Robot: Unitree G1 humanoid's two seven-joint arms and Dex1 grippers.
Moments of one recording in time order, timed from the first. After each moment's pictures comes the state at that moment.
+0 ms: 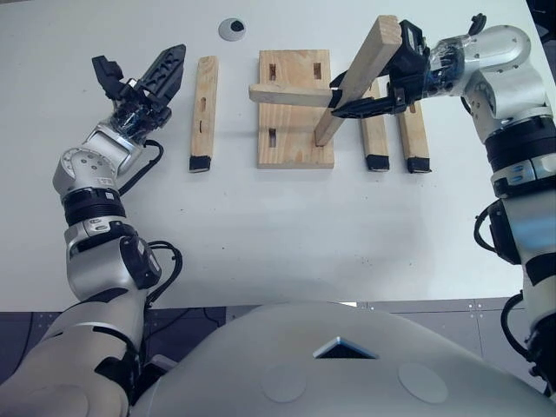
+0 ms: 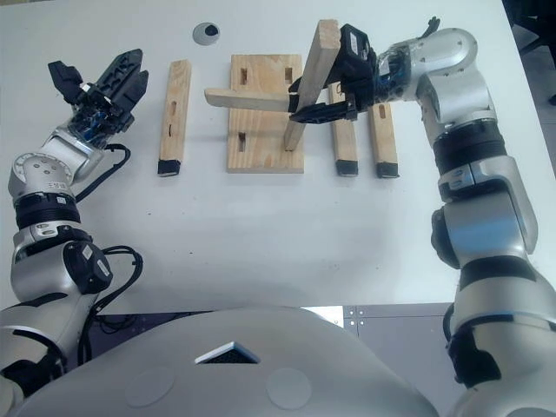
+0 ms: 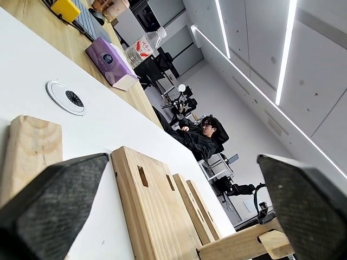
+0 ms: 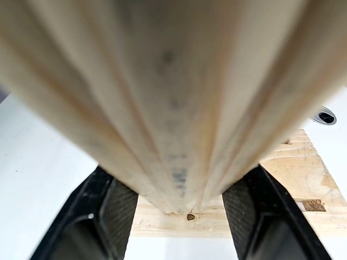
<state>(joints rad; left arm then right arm) -0.49 0.42 0.44 0.69 -0.79 0.72 -0.91 -0.79 -0.56 0.44 0.70 0.40 -0.03 1.41</state>
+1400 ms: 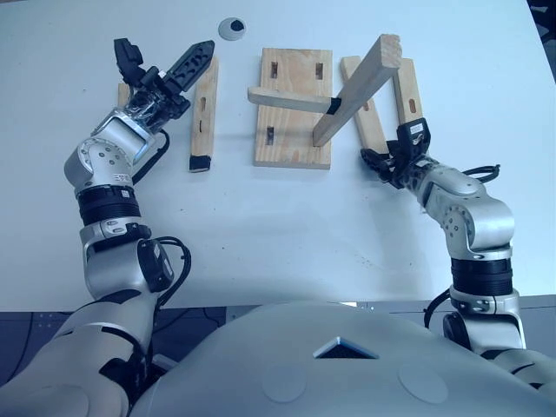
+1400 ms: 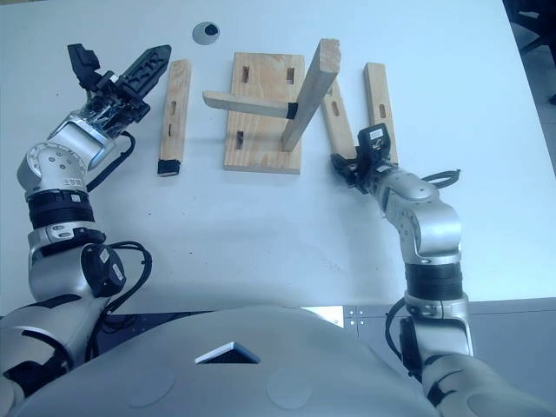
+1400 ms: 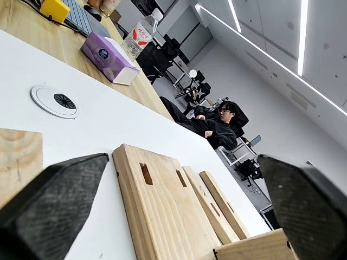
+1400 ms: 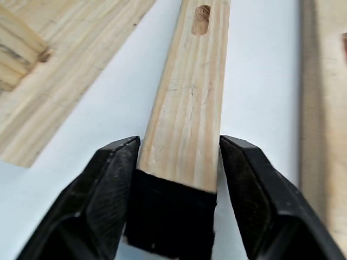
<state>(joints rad) -0.47 0.35 0.37 0.50 -0.72 0.69 -0.78 -0.06 -0.36 0.05 -0.20 0.28 0.85 0.31</state>
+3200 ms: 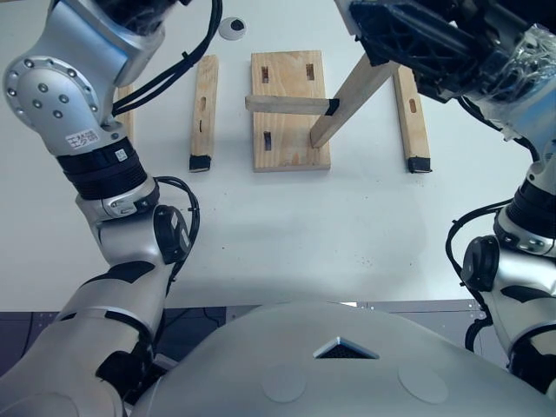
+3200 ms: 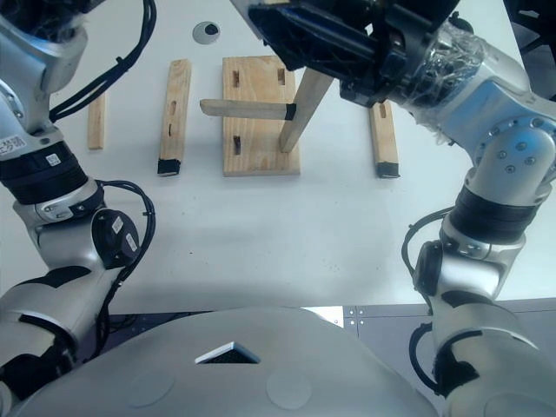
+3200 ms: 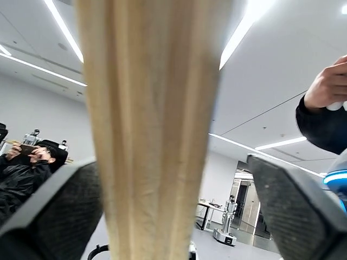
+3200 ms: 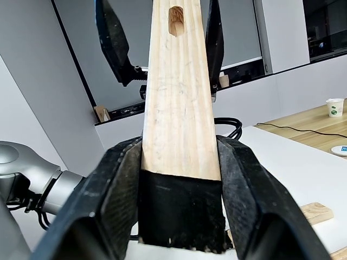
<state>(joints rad) -0.70 0.25 0.30 -0.10 -1.40 0.93 -0.68 -0.51 -0.45 -0.18 -0.32 1.15 0.96 0.78</state>
